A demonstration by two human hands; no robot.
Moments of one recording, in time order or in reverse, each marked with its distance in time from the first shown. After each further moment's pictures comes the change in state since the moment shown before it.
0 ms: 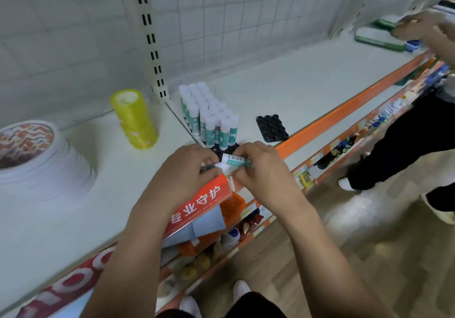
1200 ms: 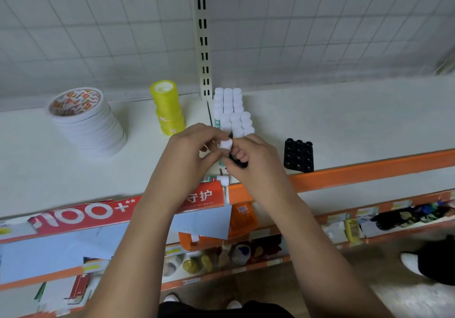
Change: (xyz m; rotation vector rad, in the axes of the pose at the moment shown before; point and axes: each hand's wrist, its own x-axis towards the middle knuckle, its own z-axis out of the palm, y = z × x) left_hand -0.004 0.057 0.003 0.007 0.592 -0.064; right_hand 0.057 0.029 0.008 0.382 -0.067 -0.433
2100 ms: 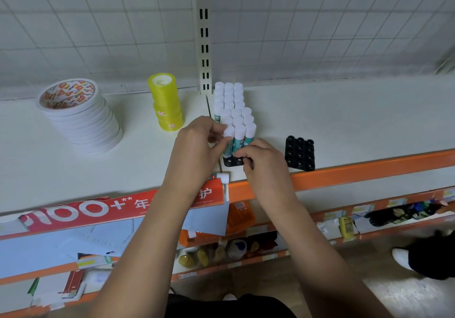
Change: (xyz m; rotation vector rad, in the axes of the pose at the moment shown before) left_hand 0.010 -0.009 0.030 -0.087 0.125 -0.206; right_hand -0.009 0.018 0.007 -0.166 0.002 0.073
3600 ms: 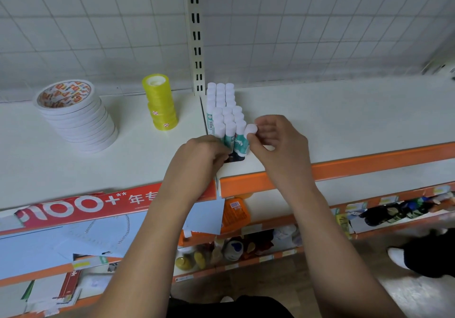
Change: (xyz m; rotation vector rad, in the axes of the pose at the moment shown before) left_hand -0.019 0.011 0.001 0.311 -0.261 0.164; right_hand 0.003 0.001 -0.047 0.347 0.183 0.172
